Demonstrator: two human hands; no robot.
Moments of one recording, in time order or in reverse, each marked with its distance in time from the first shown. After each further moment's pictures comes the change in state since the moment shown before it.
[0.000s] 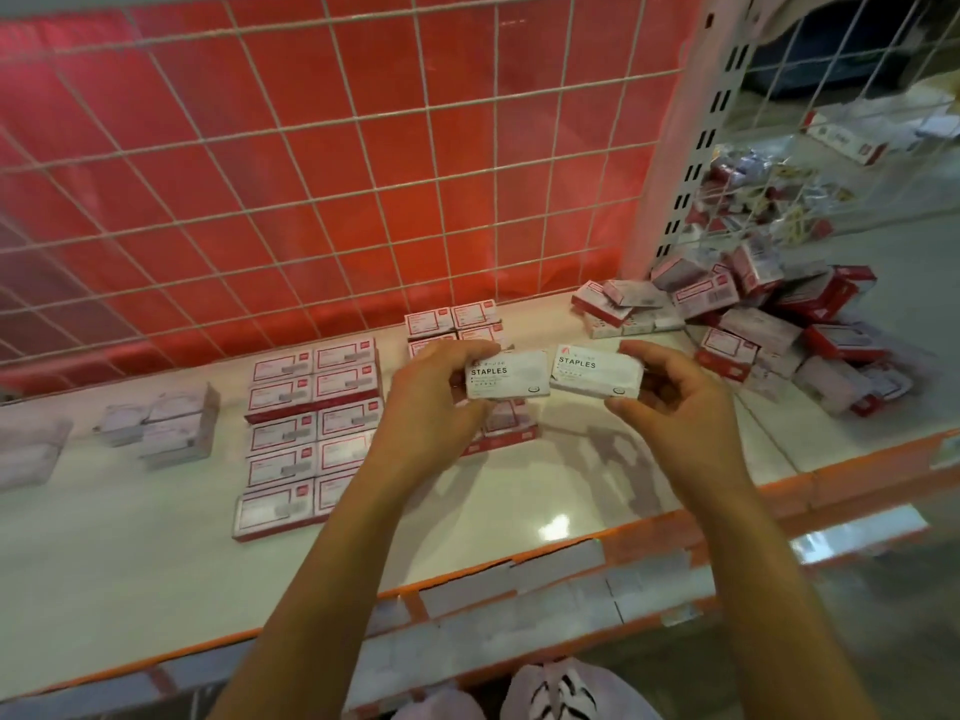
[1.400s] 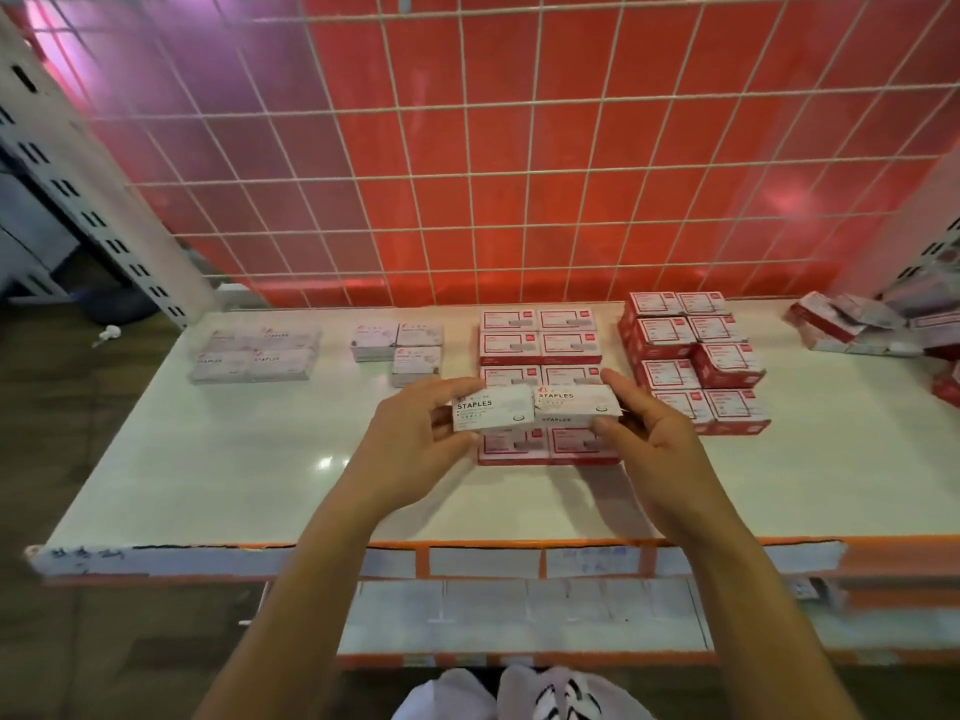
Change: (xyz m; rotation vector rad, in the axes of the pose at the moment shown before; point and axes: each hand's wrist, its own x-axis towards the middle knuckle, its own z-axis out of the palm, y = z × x) left_hand -0.115 -0.116 -0.176 -0.016 0.043 -0.183; right_hand -0.083 -0.023 0.198 0.037 -0.422 0.124
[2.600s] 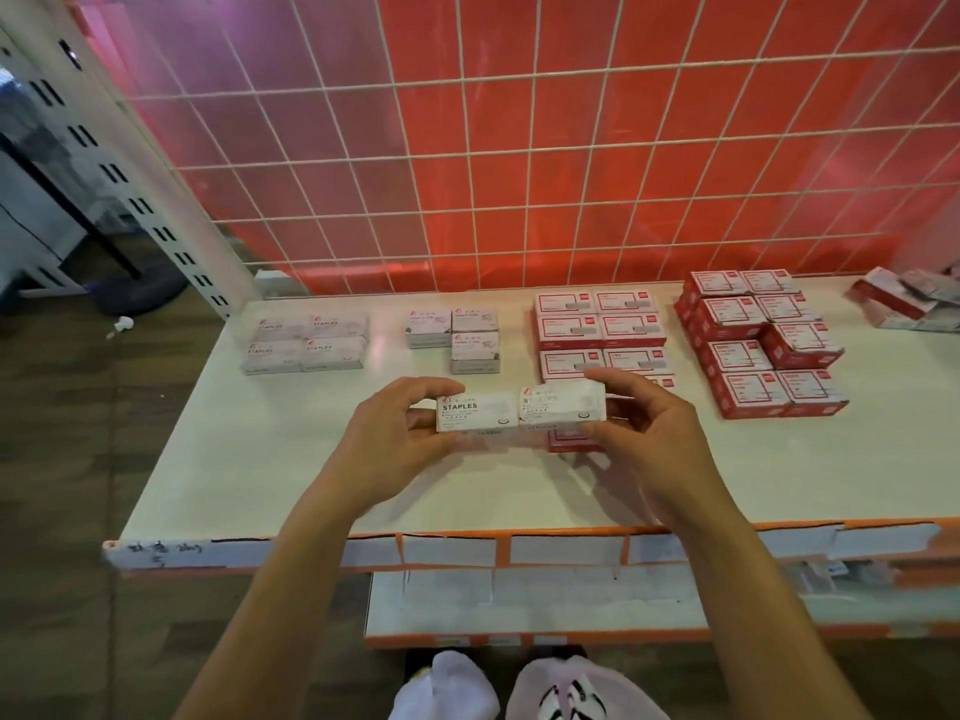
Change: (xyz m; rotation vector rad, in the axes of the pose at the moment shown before) left_hand -0.010 -0.063 -0.060 -0.162 -0.024 -0.123; right_hand 0.006 0.004 0.067 0.036 0.055 0.039
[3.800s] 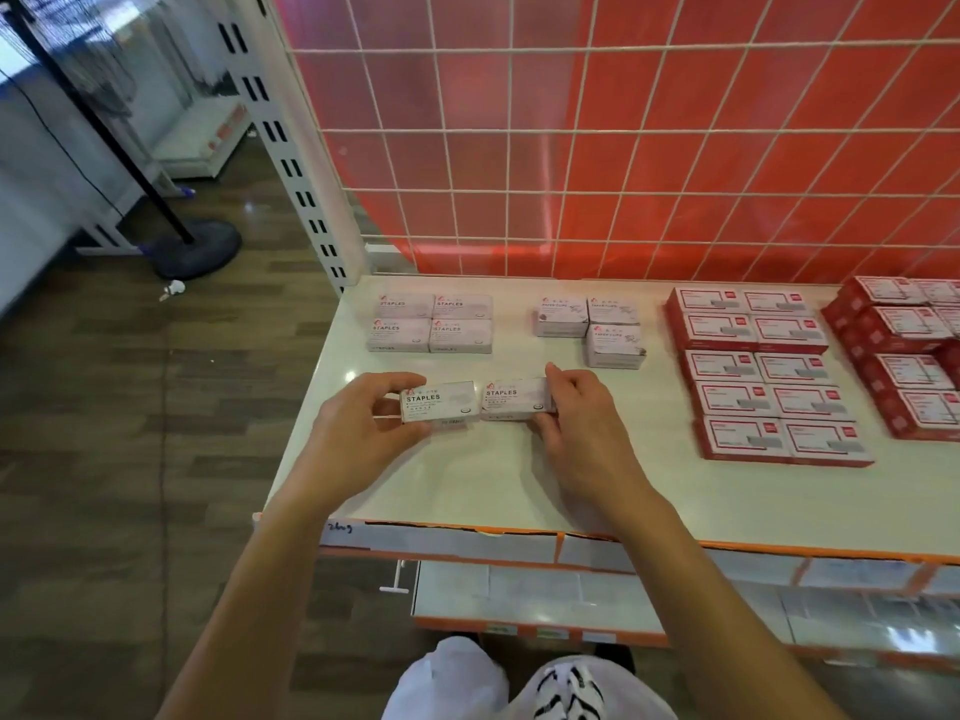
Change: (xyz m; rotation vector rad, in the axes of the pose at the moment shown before) left_hand -0.018 -0.089 -0.133 0.124 0.195 -0.079; right_hand 0.028 0.025 0.181 -0.905 -0.128 -0.246
